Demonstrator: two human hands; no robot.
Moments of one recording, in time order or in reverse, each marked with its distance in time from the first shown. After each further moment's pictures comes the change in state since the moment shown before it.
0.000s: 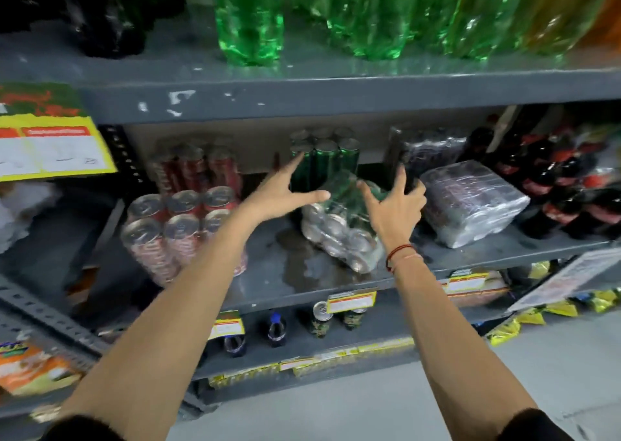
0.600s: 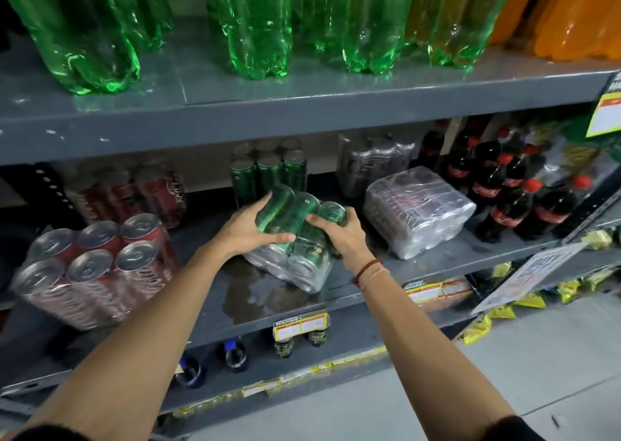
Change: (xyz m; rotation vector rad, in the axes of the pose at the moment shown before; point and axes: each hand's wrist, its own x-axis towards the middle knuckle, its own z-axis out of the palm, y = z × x) left_hand 0.054 -0.022 0.072 0.060 -0.062 -0.134; right_hand 0.041 0.058 0.013 0.624 -0.419 0.292
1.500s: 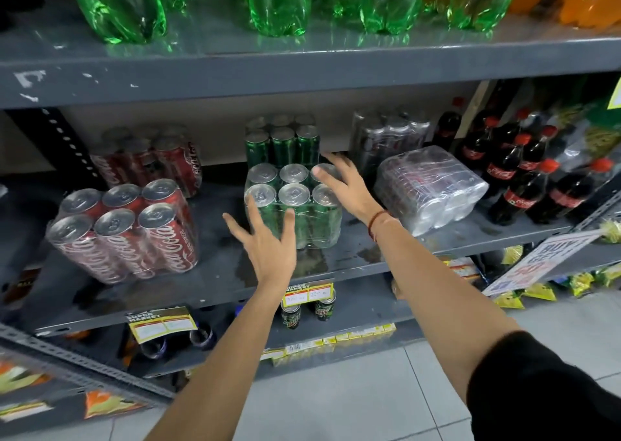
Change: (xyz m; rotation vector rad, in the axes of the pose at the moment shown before) left_hand -0.091 0.034 0.085 -0.440 0.682 -0.168; right_hand 0.005 -0.031 -0.004 -0.307 -0.282 -0.432
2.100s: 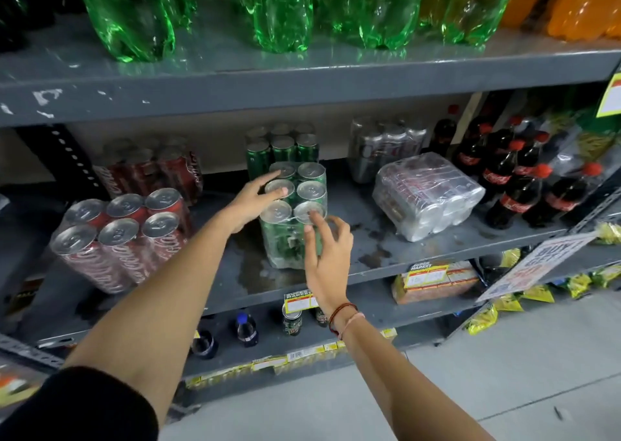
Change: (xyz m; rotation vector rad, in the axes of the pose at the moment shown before) left_hand 0.126 0.014 -0.019 0.060 -0.613 0.027; right_hand -0.104 0.003 0.090 -0.089 0.482 -0.110
